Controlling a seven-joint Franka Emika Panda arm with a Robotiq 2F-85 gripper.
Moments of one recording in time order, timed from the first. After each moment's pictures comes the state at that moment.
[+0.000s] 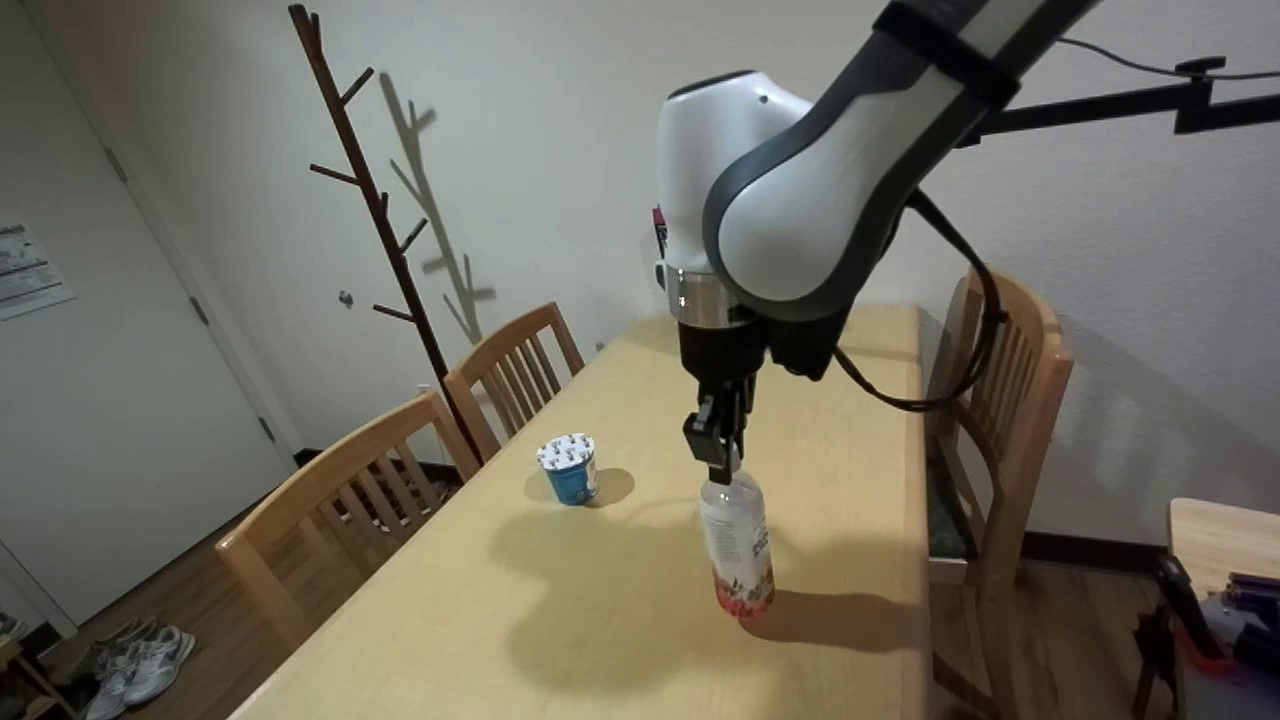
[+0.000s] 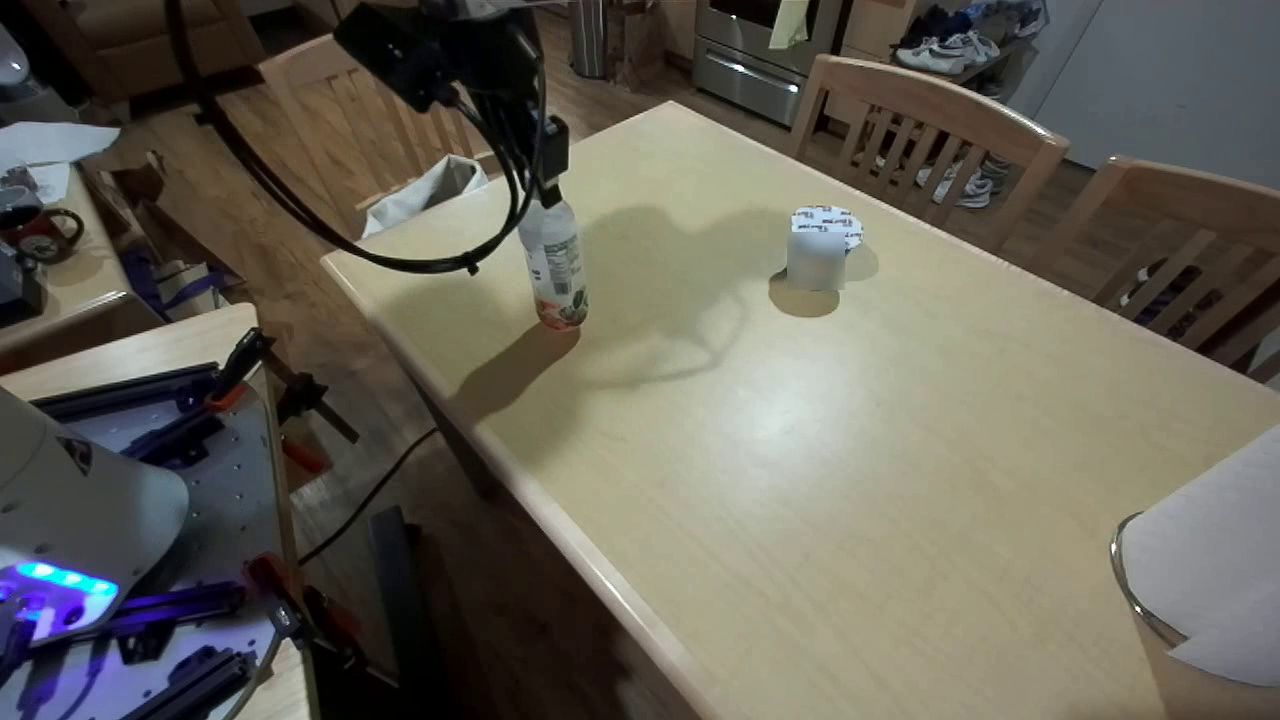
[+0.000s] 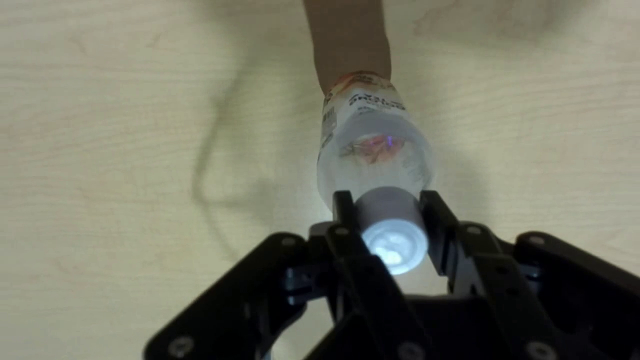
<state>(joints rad) 0.07 -0.12 0.02 -2.46 -0.01 2.47 -0.06</state>
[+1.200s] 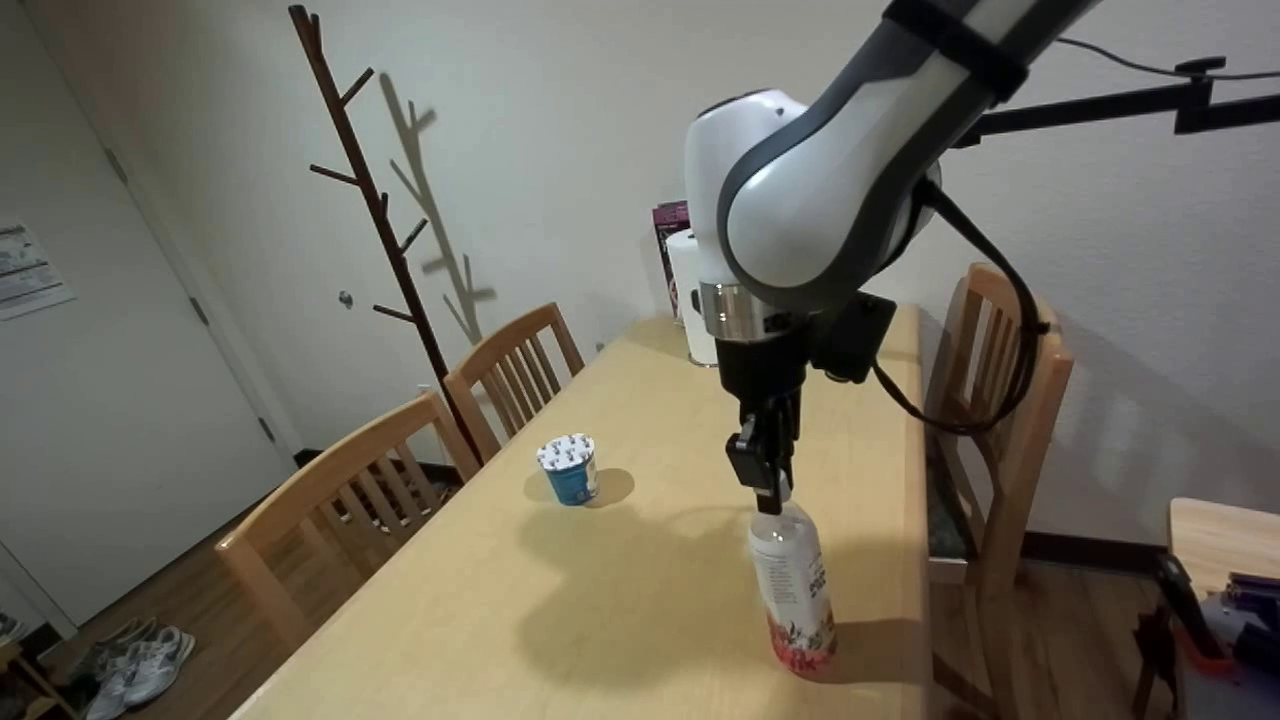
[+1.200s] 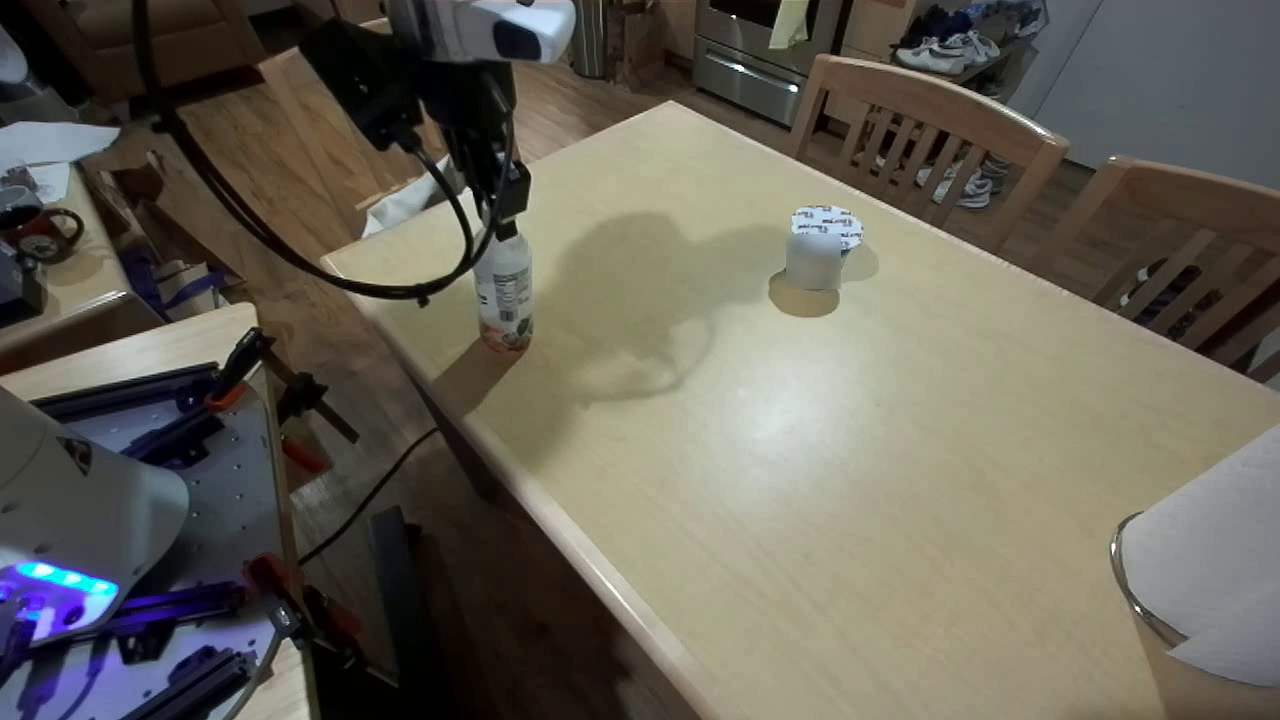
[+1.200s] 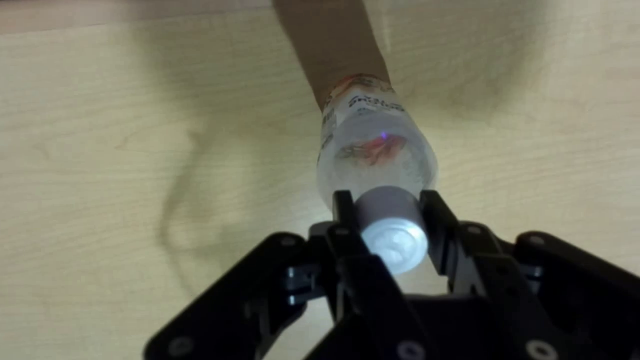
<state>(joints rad) 0.07 -0.14 0.00 -2.50 0.11 2.34 -0.13</state>
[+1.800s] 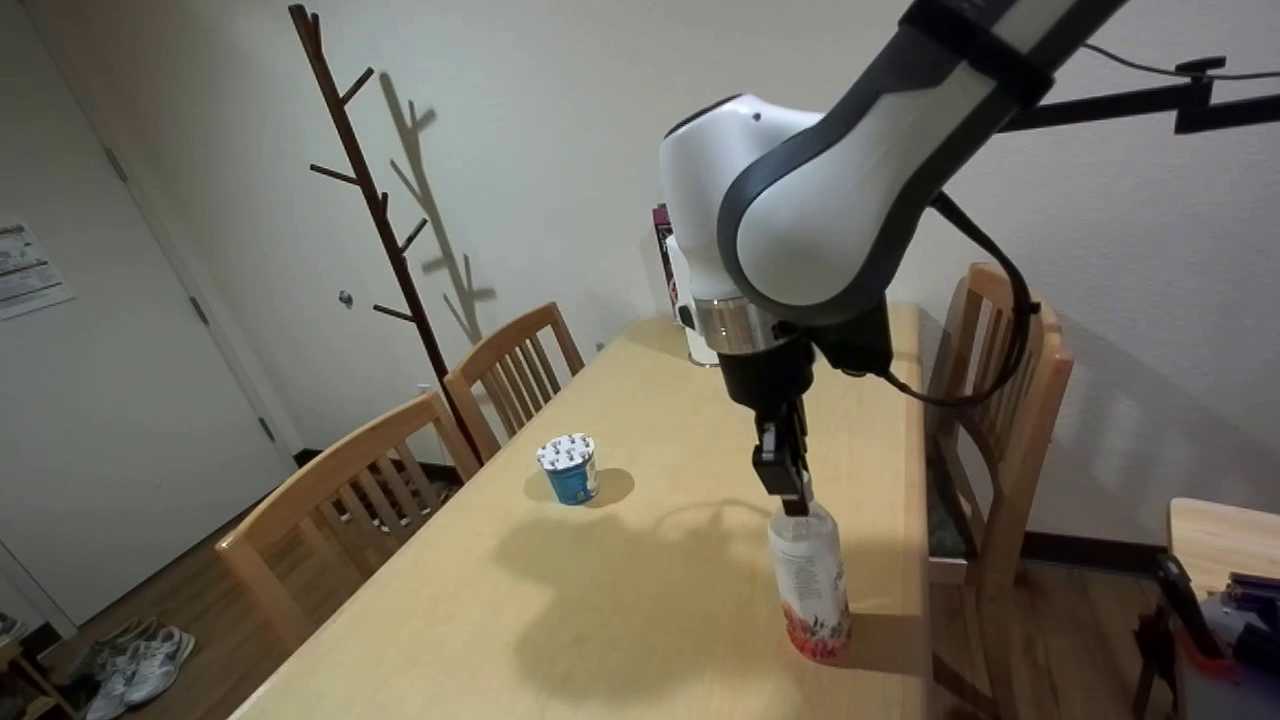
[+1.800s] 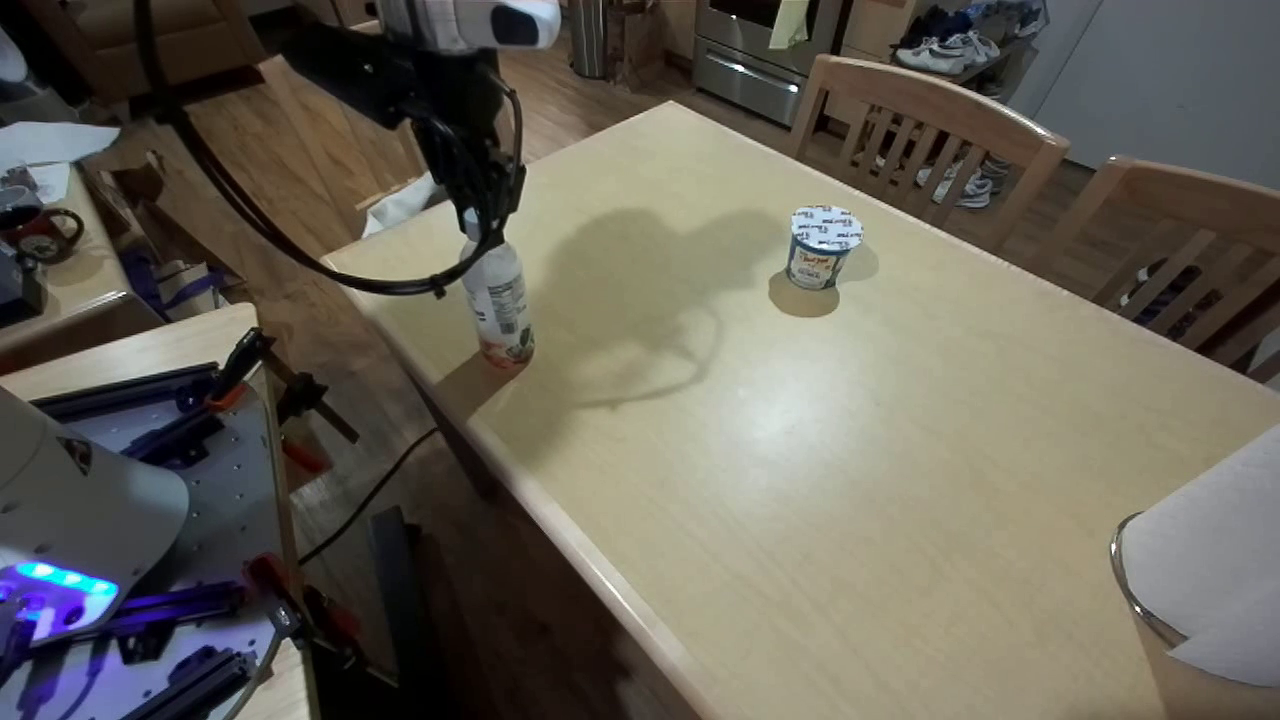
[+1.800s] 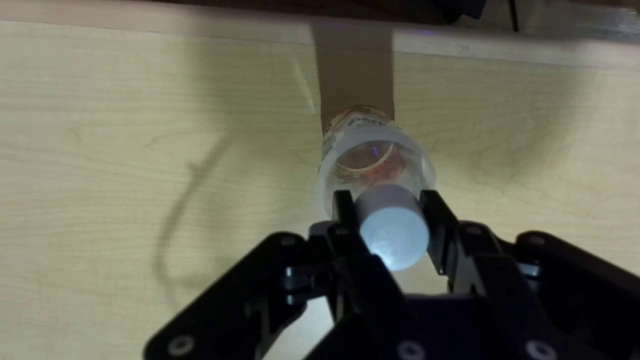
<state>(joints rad) 0.07 -0.14 0.03 -2.48 -0.04 2.25 -0.18</state>
